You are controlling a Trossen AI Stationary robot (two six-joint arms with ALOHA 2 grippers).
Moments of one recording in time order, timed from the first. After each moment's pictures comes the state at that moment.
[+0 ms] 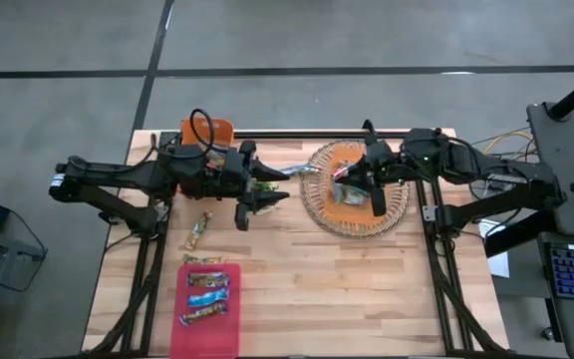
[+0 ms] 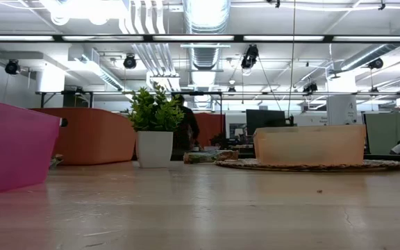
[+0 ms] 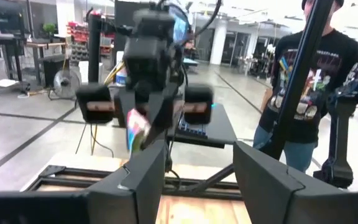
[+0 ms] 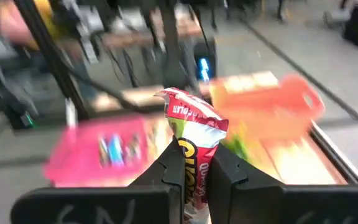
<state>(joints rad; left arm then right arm) -0.09 1.24 1.32 0.00 -0.07 -0.13 -0.08 1.08 1.21 -0.38 -0.10 0.15</state>
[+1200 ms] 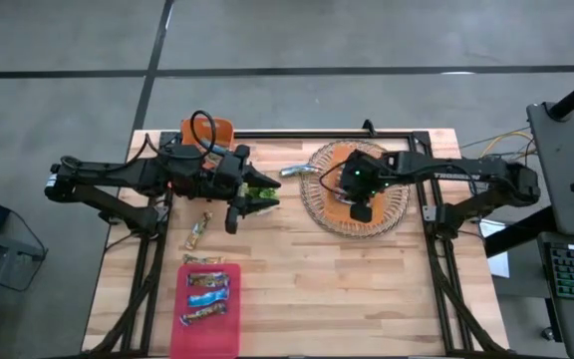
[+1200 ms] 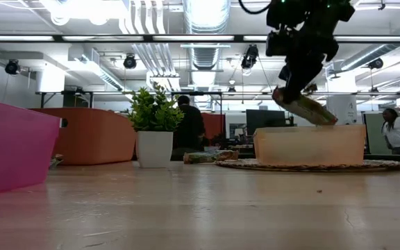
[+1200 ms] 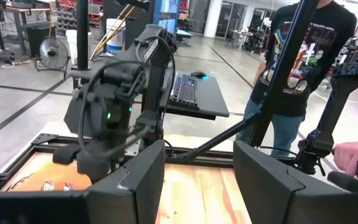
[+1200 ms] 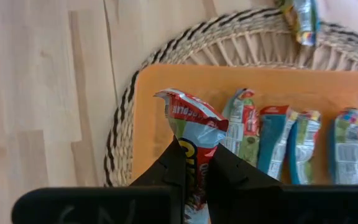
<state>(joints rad) -0.09 1.19 1.32 -0.18 -0.02 -0.16 -0.25 1.33 0.99 -0.77 -0.06 -0.06</state>
